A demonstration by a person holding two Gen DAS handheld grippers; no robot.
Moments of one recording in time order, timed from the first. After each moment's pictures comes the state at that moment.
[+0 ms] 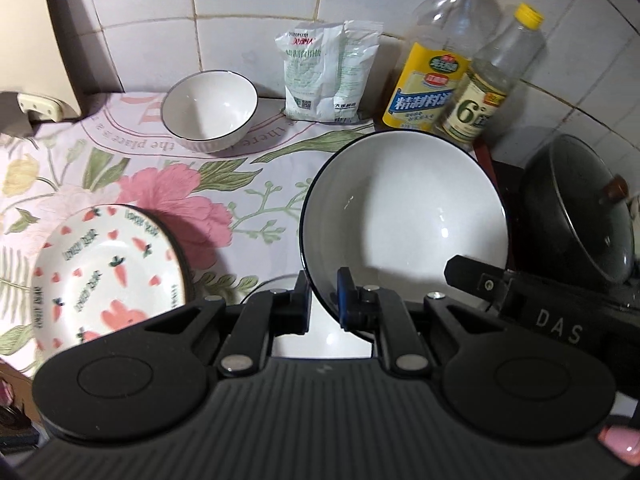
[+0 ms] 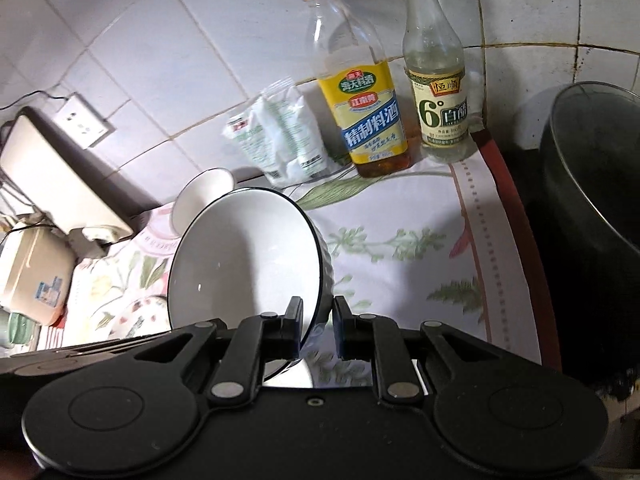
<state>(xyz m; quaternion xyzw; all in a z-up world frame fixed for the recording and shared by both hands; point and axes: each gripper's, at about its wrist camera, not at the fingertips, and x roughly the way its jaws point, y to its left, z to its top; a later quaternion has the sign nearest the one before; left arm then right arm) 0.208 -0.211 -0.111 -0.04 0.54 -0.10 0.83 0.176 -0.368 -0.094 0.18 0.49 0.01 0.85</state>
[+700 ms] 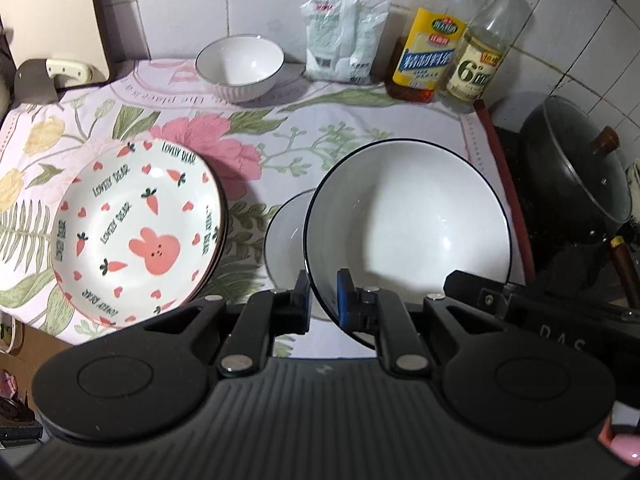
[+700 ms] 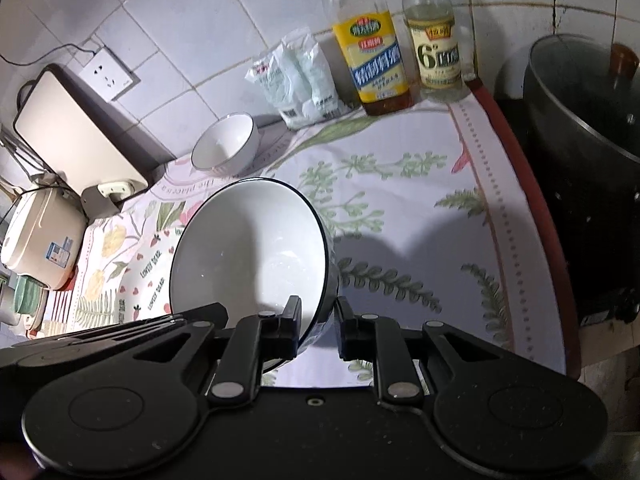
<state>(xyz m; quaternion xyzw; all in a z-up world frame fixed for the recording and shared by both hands) 0.138 -0.181 -0.126 -0.04 0.54 -0.10 0.83 0.107 -0.334 -0.114 0.18 0.51 0.01 0.84</state>
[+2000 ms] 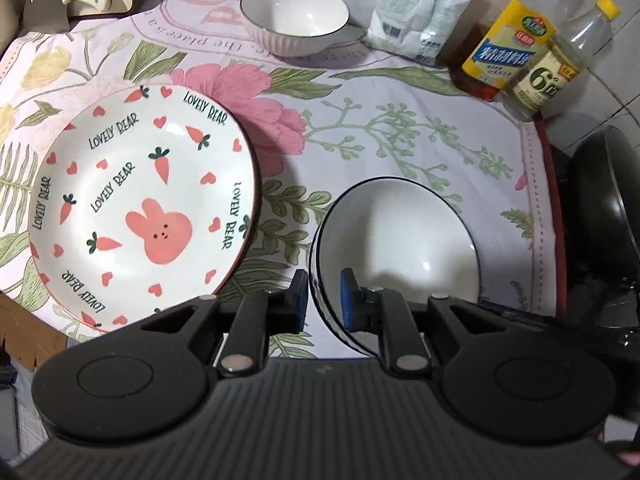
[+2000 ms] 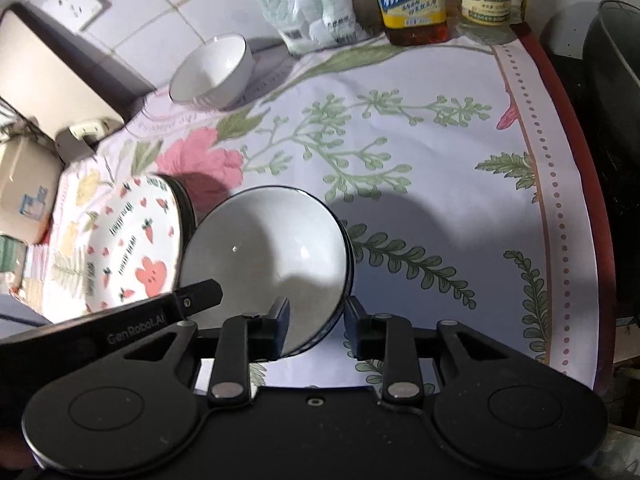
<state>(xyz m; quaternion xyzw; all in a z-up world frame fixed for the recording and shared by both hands) 0.181 -0.152 -0.178 -0.11 0.59 -0.06 0.80 0.165 -0.321 -0.155 0.17 0.60 0.03 0.78</state>
